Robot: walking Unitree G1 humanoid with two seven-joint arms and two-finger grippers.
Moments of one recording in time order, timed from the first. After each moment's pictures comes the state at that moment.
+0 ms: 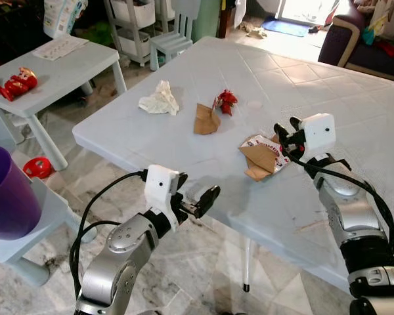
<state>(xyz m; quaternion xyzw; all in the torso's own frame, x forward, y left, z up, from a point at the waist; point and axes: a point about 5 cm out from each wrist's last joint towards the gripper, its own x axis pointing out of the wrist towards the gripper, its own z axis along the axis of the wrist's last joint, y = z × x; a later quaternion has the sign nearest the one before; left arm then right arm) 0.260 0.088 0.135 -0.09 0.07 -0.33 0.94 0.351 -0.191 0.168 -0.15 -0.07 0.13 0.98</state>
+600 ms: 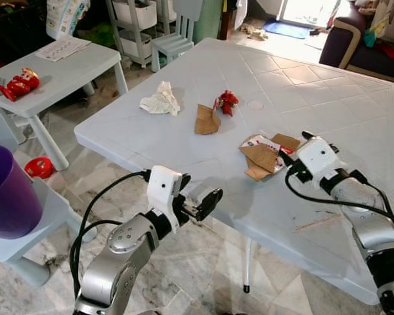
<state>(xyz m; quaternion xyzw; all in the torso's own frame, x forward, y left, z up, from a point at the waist) 0.259 0.086 0.135 -0.08 0.07 -0.35 0.93 0.342 -0.220 0.140 -0.27 -0.02 0.12 0.96</state>
